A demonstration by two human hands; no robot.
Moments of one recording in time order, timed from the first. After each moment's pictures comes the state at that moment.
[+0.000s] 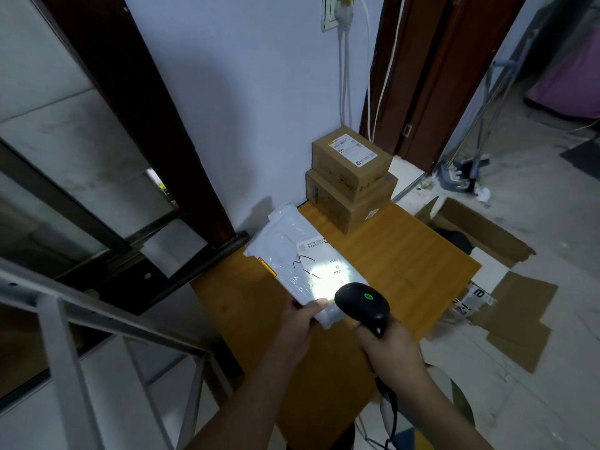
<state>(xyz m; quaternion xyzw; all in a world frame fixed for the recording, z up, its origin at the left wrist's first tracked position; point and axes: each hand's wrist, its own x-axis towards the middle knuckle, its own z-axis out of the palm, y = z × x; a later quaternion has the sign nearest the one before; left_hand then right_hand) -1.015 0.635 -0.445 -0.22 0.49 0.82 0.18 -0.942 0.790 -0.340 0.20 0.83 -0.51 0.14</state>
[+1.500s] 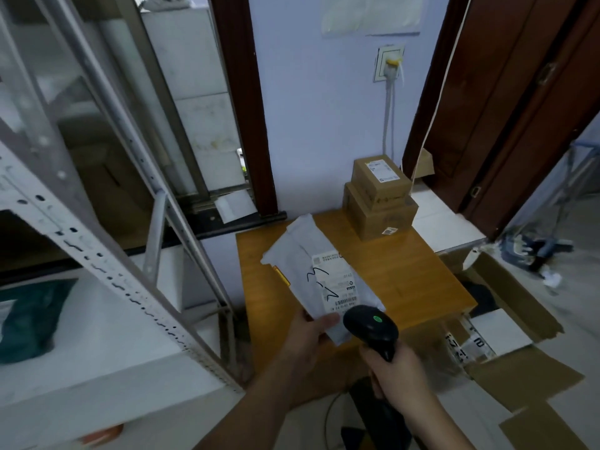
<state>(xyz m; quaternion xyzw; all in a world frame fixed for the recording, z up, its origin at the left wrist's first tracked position) -0.815 0.761 -0.389 -0.23 0.46 0.85 0.05 -0.795 0.944 -0.322 0.07 0.84 -0.50 0.21</state>
